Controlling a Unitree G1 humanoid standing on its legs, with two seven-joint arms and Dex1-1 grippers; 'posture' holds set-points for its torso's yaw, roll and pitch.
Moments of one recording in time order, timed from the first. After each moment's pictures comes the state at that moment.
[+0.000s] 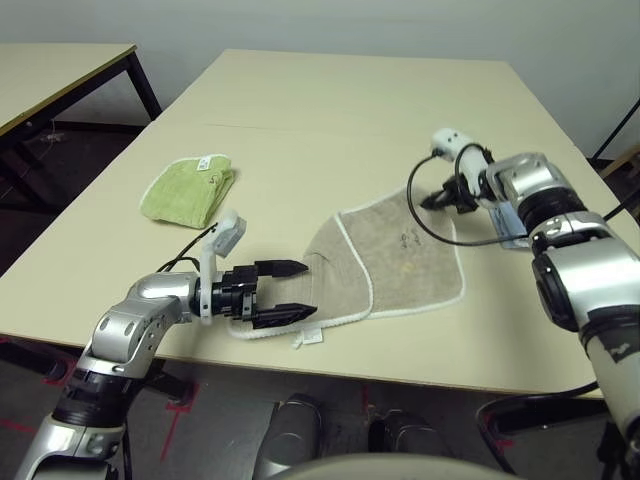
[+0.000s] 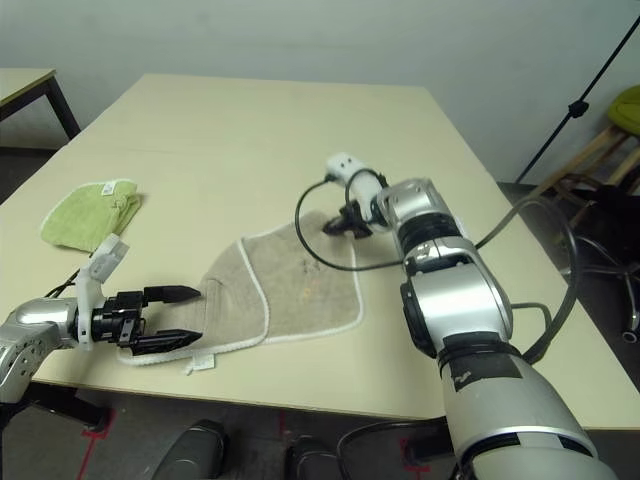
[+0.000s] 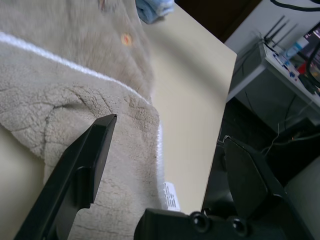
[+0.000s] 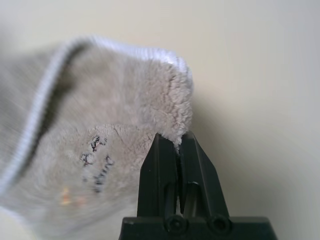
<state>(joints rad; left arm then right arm) -0.17 0.68 0.00 -0.19 -0.64 0.61 -1.13 -1.34 -0.44 0.17 1.09 -0.09 0.50 1.17</state>
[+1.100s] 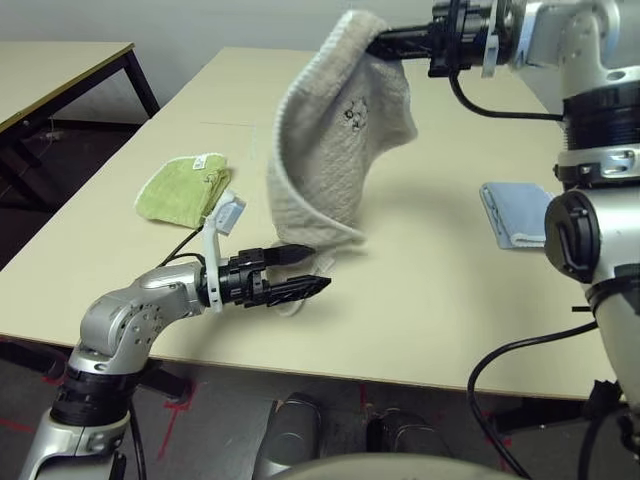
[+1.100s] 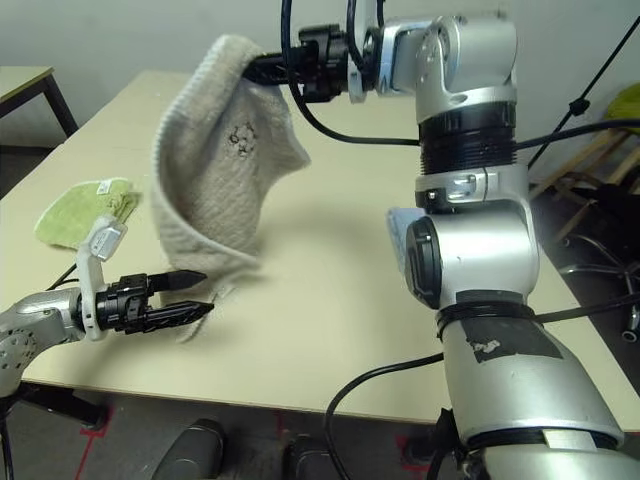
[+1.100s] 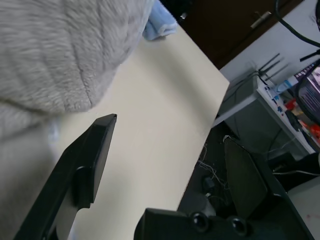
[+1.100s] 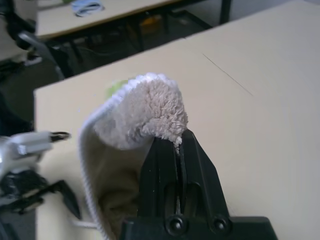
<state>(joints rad) -0.14 0.69 0.09 -0.32 -0.85 0.85 -0.94 -1.44 -0.46 0.03 0.62 0.24 0.94 1.06</state>
